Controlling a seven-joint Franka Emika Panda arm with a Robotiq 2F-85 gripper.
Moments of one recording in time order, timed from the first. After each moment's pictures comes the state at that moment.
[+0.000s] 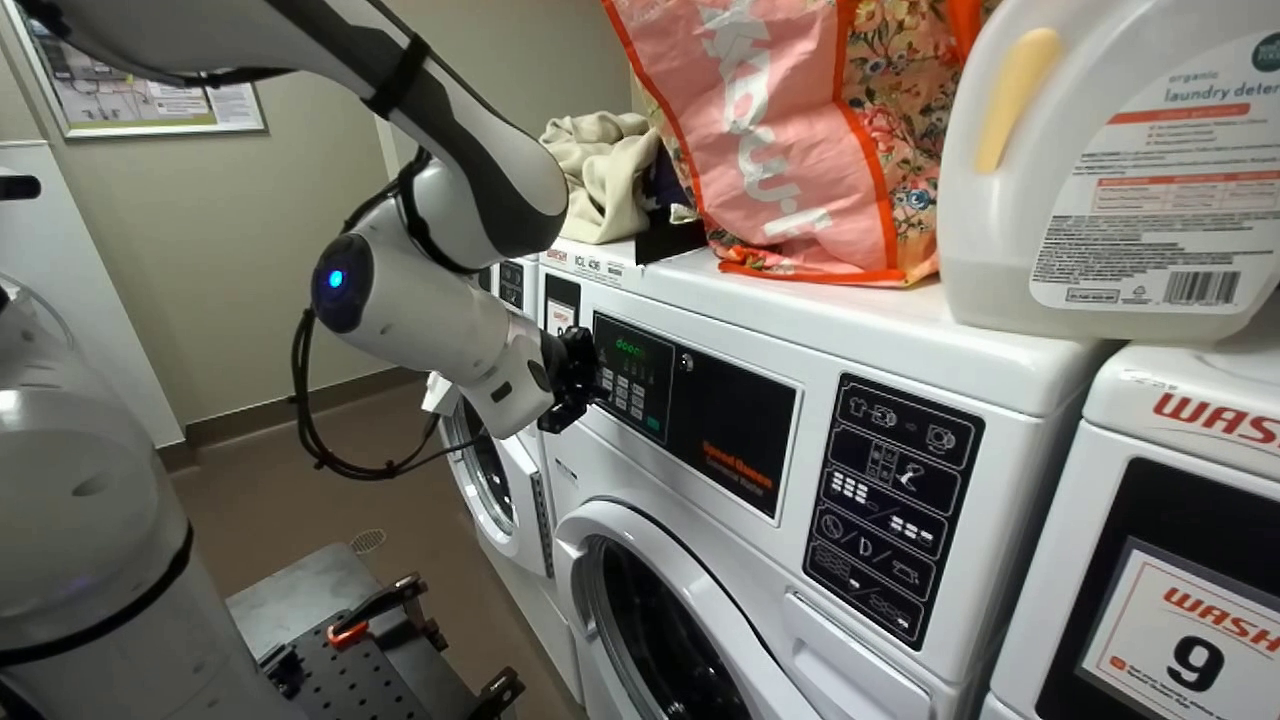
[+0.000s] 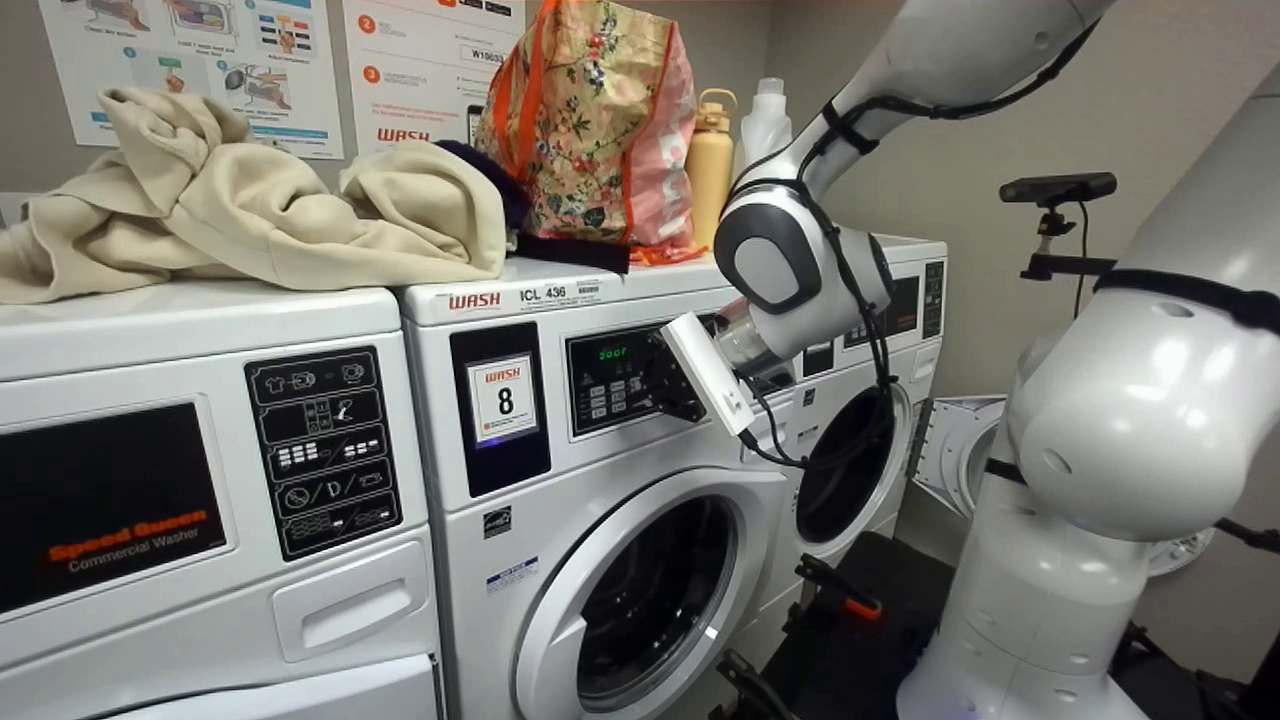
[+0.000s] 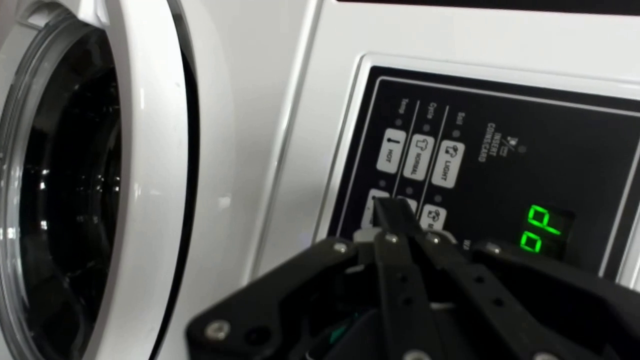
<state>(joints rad) 0.05 -0.34 -0.08 -2.77 2.60 2.95 -1.23</state>
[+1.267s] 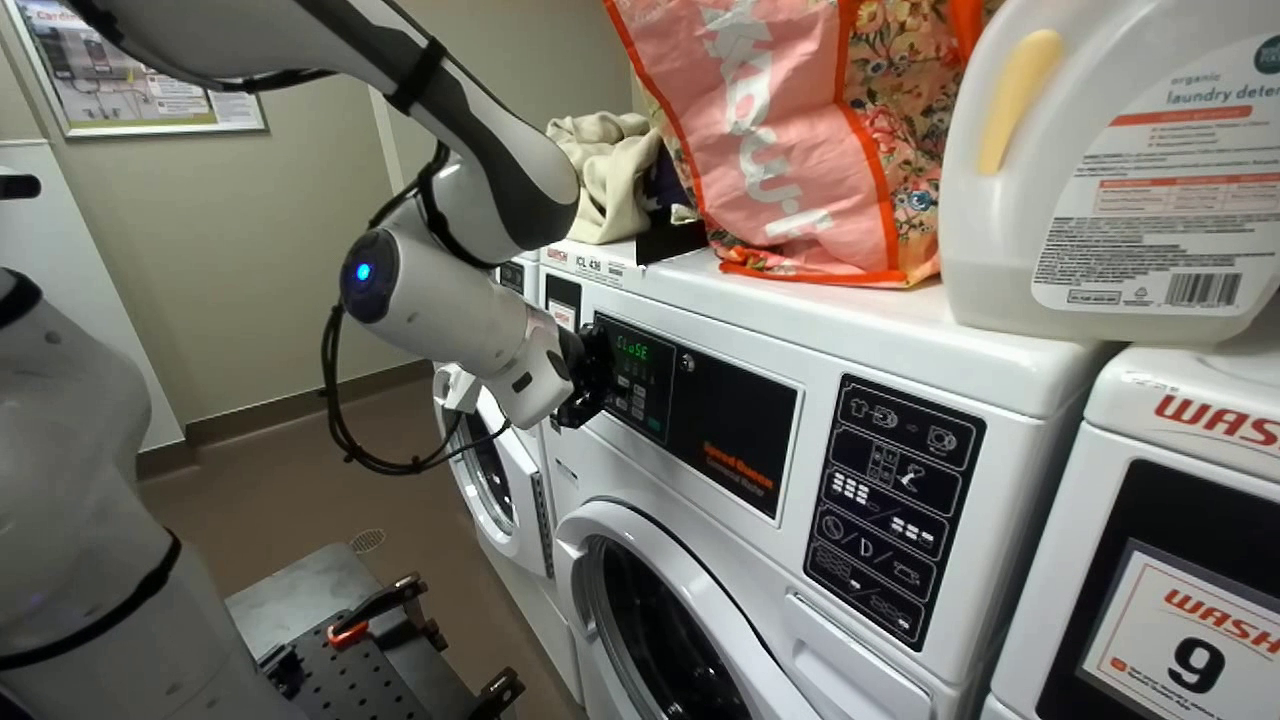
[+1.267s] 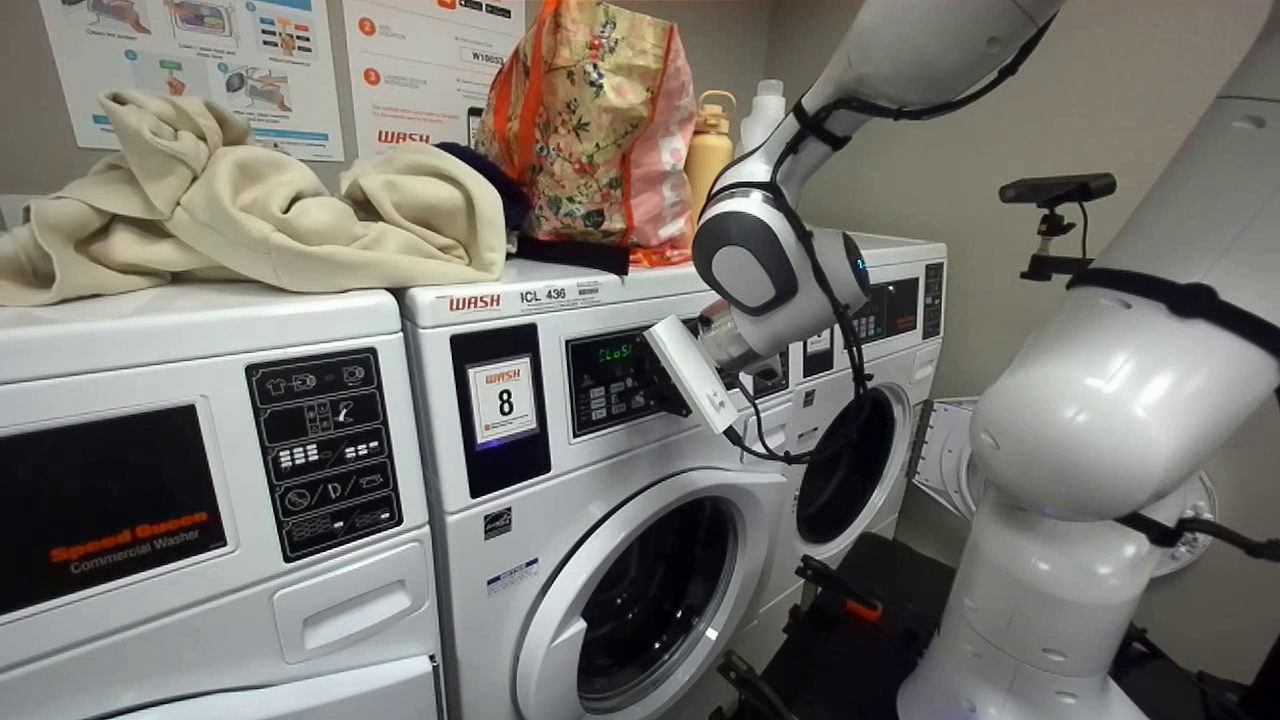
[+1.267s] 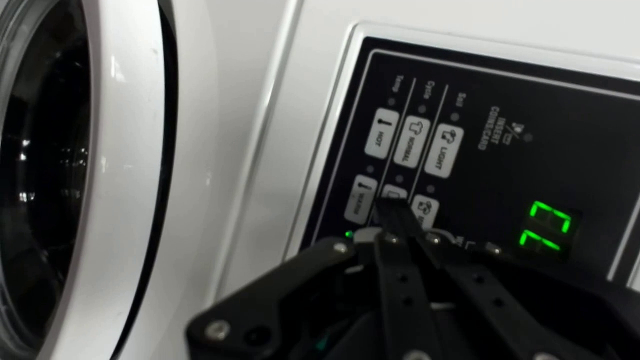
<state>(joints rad) -0.25 -0.27 0.23 -2.71 2.60 2.93 -1.21</state>
